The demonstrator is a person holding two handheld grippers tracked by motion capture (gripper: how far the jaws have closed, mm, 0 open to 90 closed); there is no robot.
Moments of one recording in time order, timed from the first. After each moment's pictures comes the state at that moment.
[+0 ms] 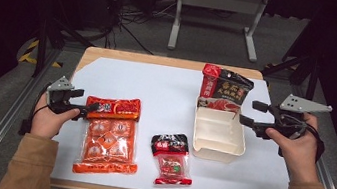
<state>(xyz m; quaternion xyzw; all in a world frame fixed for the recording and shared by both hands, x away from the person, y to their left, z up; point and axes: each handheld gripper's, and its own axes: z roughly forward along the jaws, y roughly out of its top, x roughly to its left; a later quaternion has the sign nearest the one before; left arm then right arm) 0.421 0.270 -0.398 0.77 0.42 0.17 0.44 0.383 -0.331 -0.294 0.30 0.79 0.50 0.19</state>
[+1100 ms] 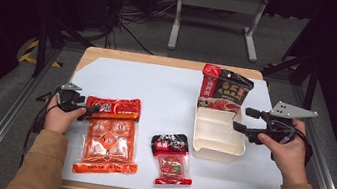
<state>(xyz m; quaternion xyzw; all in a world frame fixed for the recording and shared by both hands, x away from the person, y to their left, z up) 0.458 0.274 -0.451 0.77 0.50 0.13 0.38 0.389 -0.328 -0.328 0.30 0.79 0.50 0.17</state>
